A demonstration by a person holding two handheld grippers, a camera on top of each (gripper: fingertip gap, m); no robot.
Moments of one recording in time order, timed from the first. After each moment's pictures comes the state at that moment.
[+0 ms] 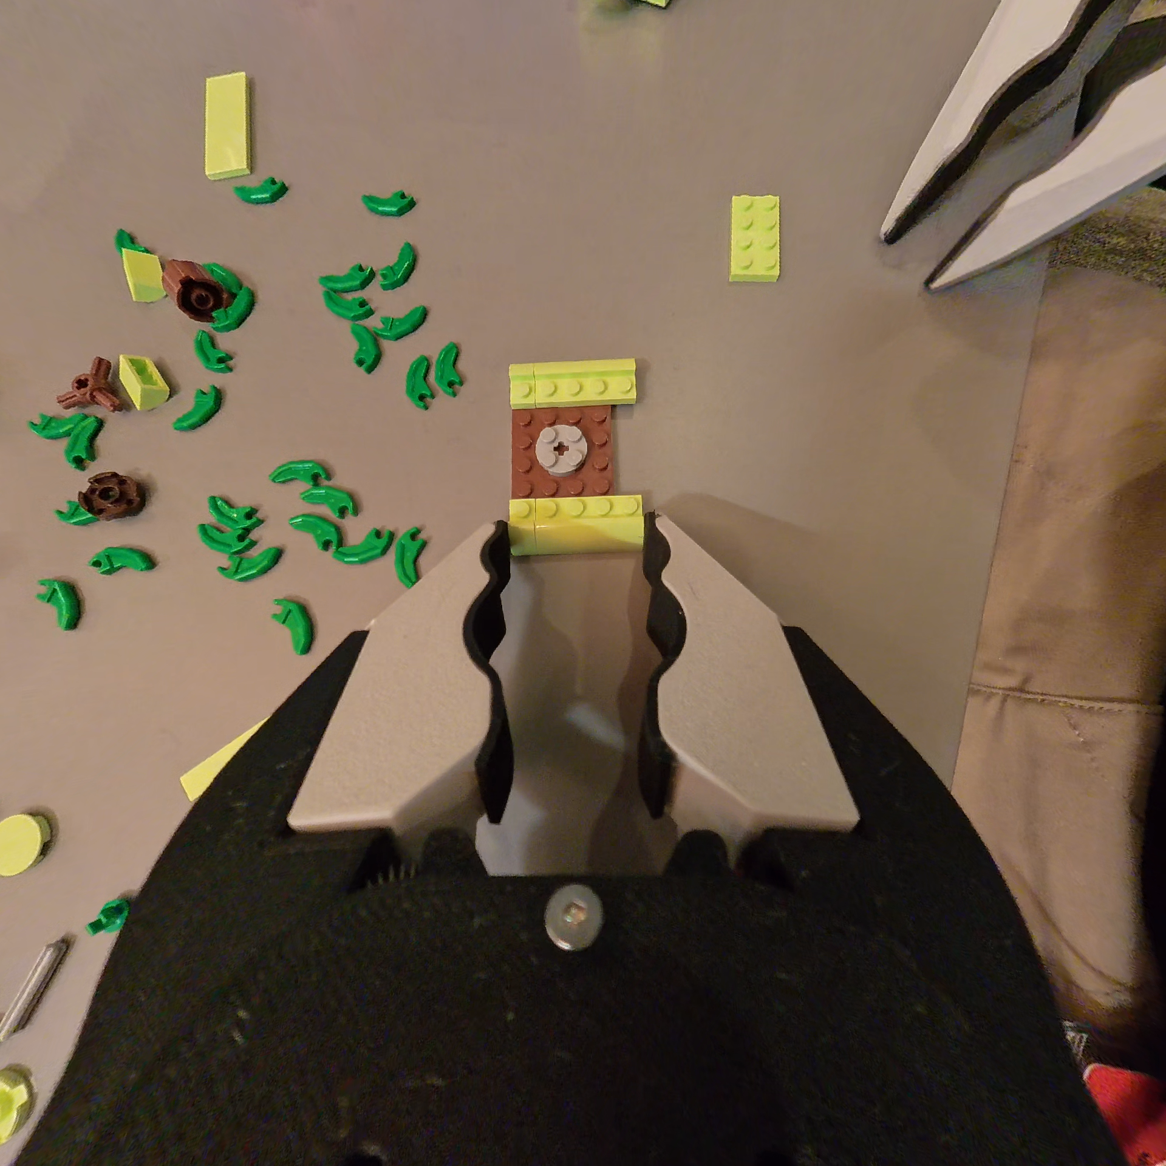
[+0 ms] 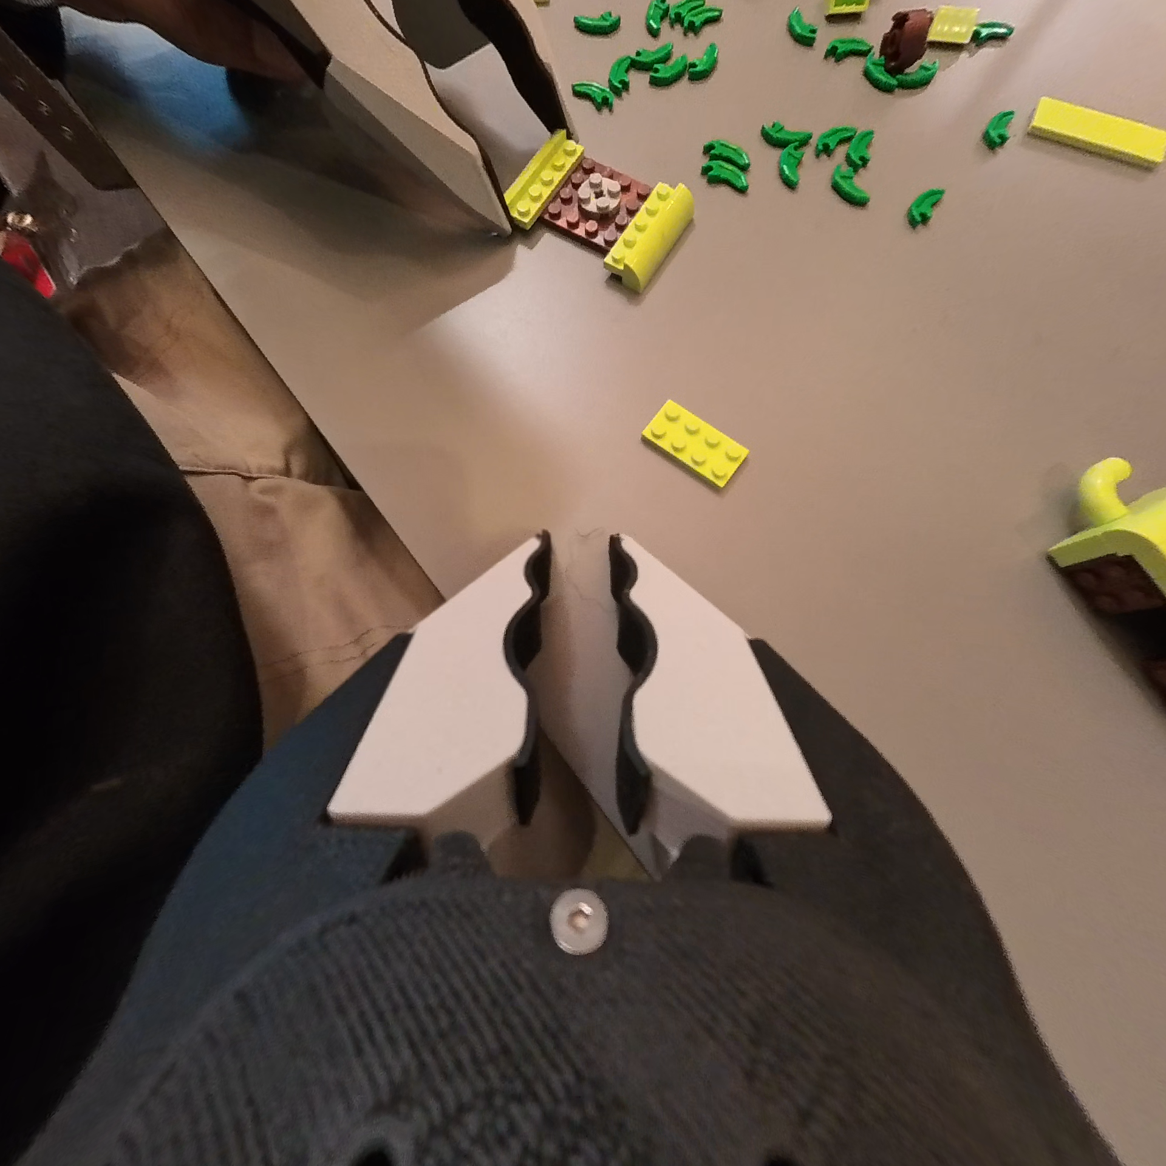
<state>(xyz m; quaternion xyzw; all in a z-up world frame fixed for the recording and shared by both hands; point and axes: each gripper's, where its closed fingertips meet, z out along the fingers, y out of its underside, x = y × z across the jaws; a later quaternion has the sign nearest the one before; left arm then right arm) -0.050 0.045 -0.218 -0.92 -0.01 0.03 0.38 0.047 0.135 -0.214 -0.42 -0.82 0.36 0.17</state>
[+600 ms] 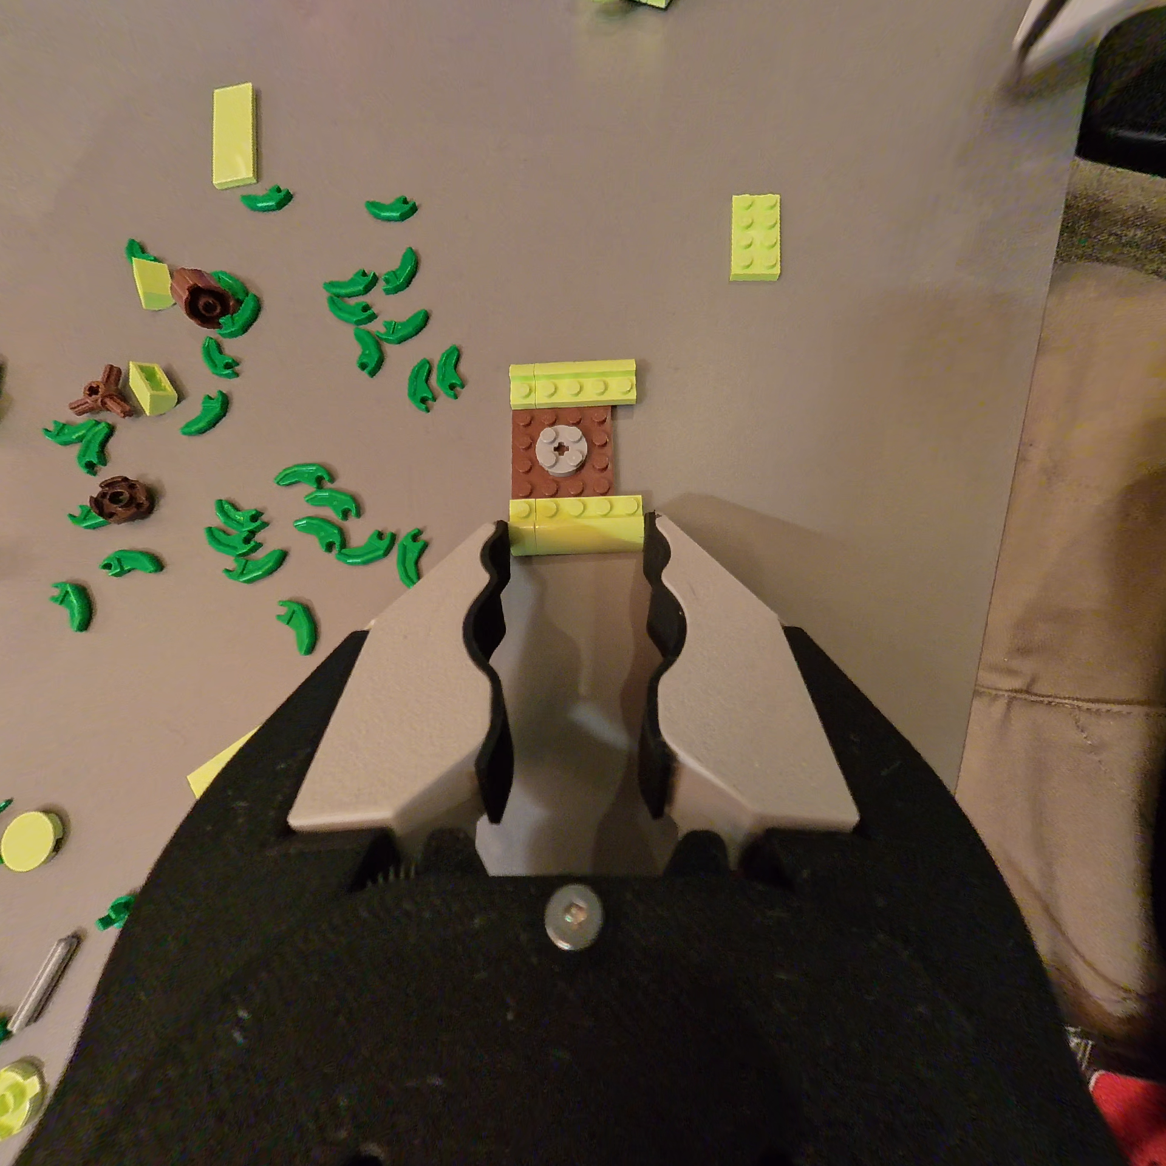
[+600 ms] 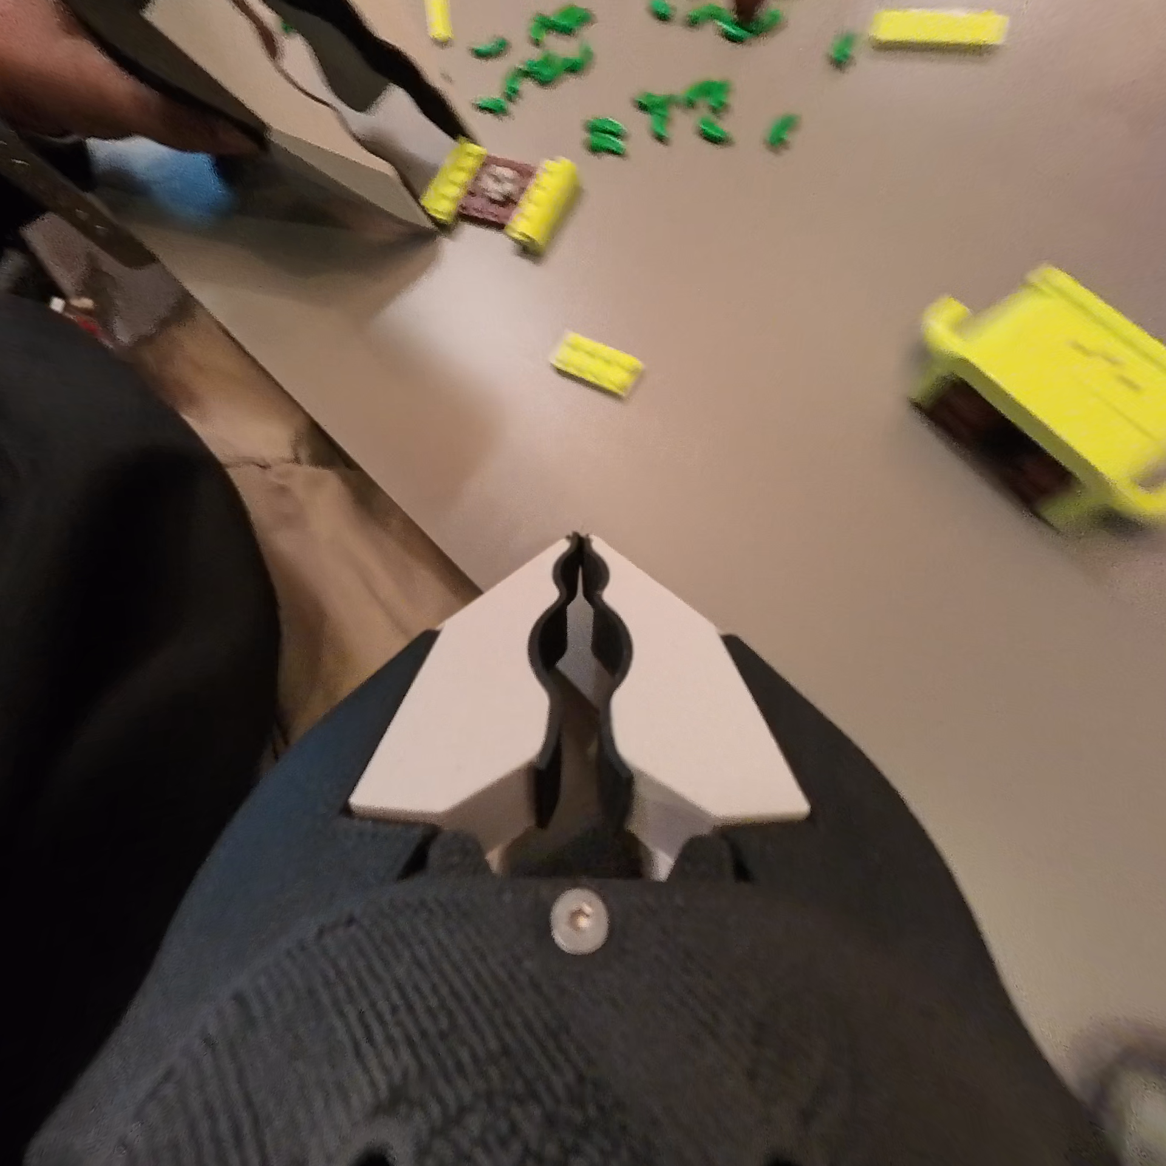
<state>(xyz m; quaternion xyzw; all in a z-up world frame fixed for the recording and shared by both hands) -0.050 0.045 -0.217 -0.92 -0.01 0.04 0.38 0.074 0.192 -0.191 -0.49 -0.77 0.37 0.15</state>
